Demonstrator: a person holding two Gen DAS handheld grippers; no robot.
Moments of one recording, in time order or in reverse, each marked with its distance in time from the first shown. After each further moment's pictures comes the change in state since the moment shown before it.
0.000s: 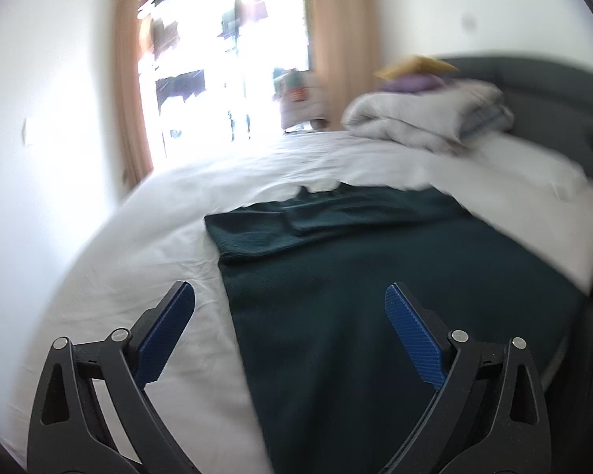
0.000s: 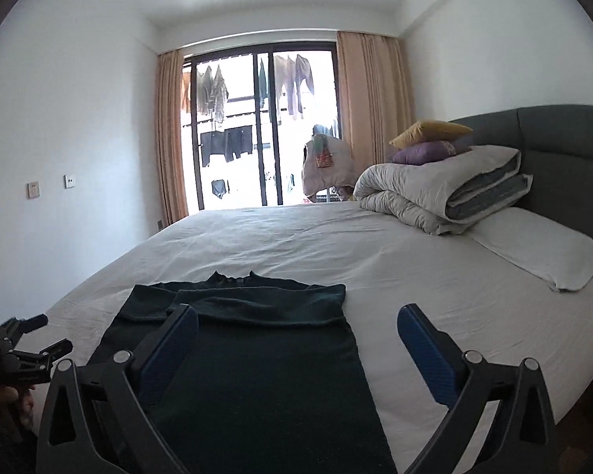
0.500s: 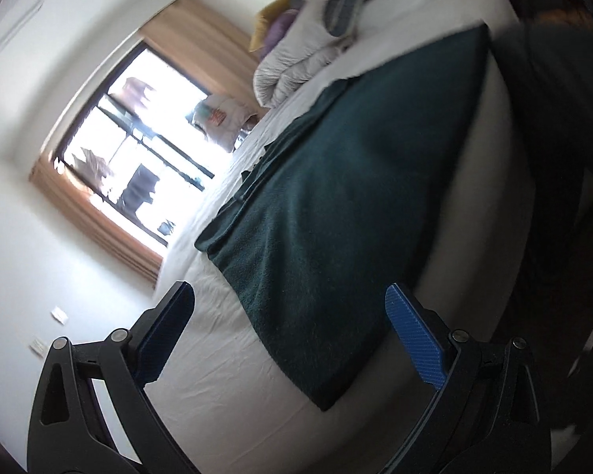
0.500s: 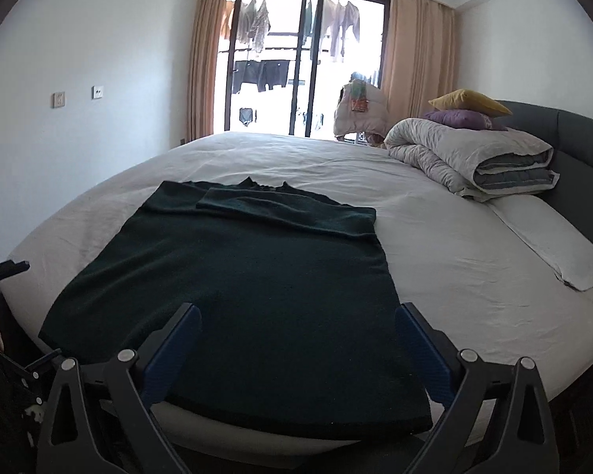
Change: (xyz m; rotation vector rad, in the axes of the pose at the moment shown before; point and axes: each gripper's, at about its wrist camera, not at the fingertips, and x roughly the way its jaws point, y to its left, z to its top) left arm -0.062 -0.098 -0.121 0.751 0.016 0.105; right arm -0.001 0.049 -0.086 -0.195 0.241 0.050
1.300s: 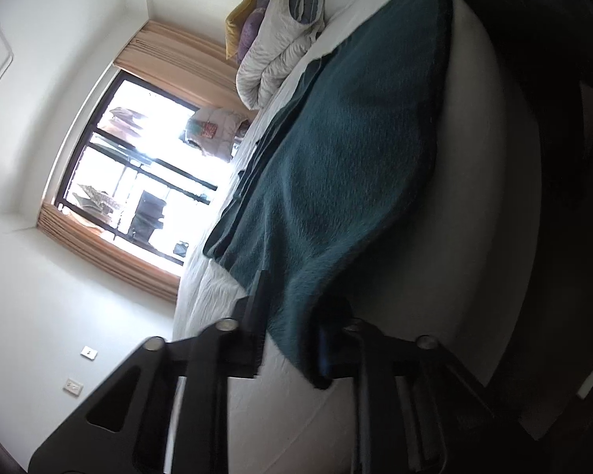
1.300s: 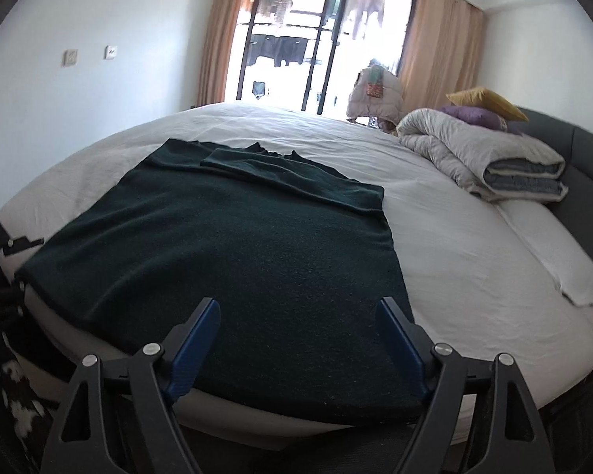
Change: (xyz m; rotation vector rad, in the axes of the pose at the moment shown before) left arm 0.047 -0.009 -0.019 0.140 -0.008 0.018; right arm 0.014 0.005 -0.021 -0.131 0.088 -0.004
